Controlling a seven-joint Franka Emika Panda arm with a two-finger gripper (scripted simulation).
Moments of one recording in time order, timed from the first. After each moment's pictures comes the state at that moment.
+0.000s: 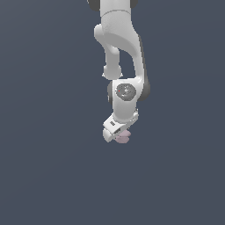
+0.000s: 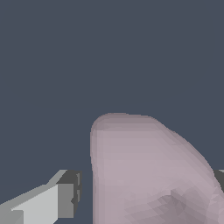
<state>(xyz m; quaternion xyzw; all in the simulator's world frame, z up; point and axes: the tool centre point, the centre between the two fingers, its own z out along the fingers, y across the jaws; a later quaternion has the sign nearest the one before) 0.010 0.045 0.068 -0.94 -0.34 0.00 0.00</state>
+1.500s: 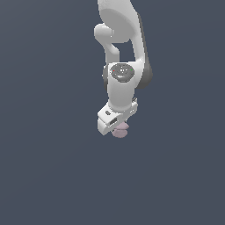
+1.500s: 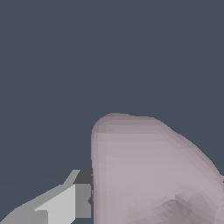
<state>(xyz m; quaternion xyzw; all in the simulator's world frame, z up) 0.012 0.028 0.141 -0.94 -0.34 0.00 0.00</state>
